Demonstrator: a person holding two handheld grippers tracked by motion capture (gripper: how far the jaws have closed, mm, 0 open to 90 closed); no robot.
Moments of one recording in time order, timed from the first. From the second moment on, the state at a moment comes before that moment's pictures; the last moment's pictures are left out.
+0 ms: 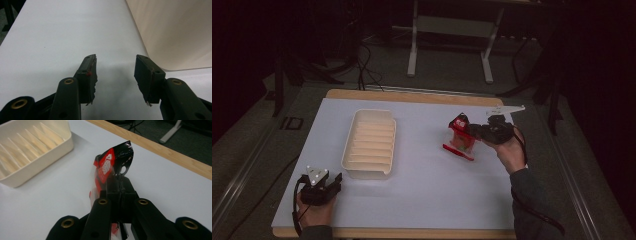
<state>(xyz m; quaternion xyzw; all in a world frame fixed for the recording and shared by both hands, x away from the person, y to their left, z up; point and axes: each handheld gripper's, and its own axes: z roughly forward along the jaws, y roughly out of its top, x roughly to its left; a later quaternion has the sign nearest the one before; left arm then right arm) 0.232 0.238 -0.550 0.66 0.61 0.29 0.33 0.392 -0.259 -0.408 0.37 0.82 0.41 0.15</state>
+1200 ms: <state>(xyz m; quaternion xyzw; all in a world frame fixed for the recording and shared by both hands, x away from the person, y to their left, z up) 0.232 0.241 -0.550 0.66 0.61 0.28 0.34 0.390 -0.204 -0.398 0.30 0.85 0.41 0.15</state>
